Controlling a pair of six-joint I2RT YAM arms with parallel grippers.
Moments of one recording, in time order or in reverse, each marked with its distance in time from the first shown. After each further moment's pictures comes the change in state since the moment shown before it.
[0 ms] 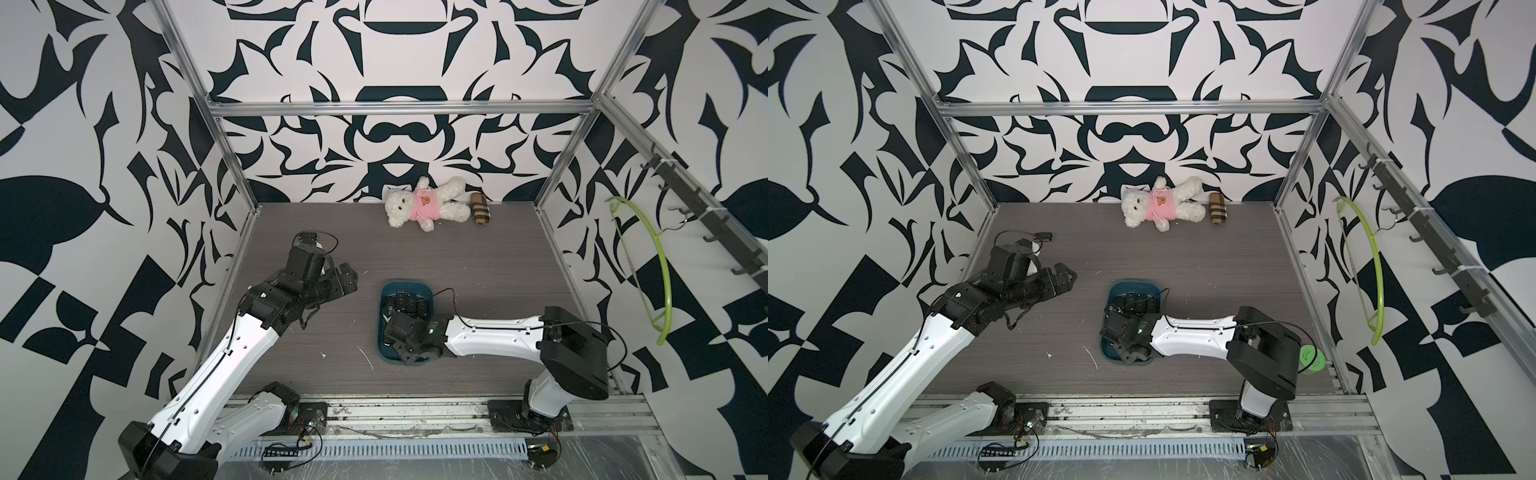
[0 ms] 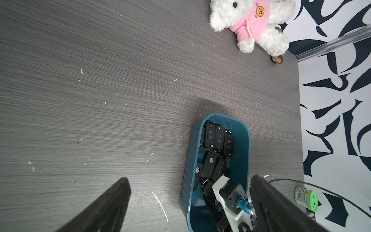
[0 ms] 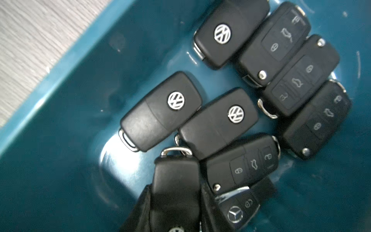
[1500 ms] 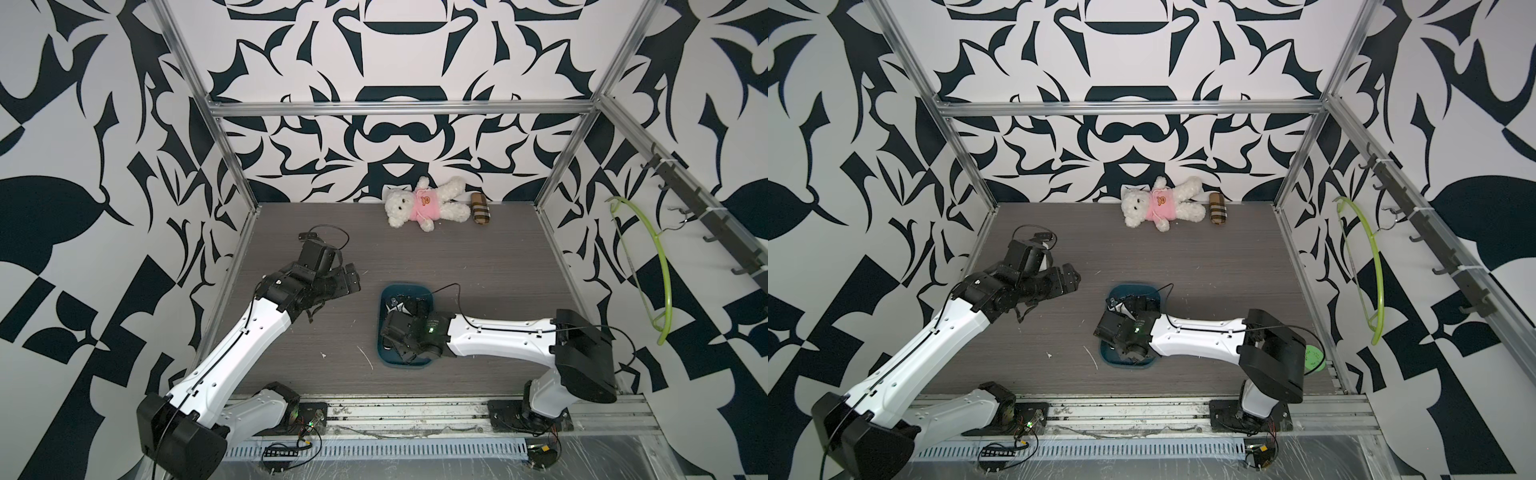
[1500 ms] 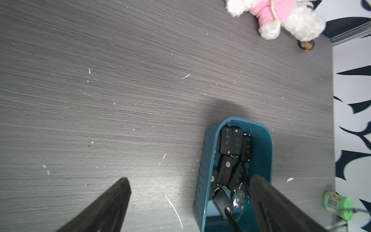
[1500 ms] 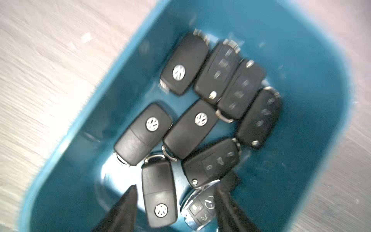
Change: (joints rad) left arm 0.000 0.141 0.028 -0.001 -0.049 0.062; right arm 0.028 -0.065 0.096 -0.128 0.141 0.143
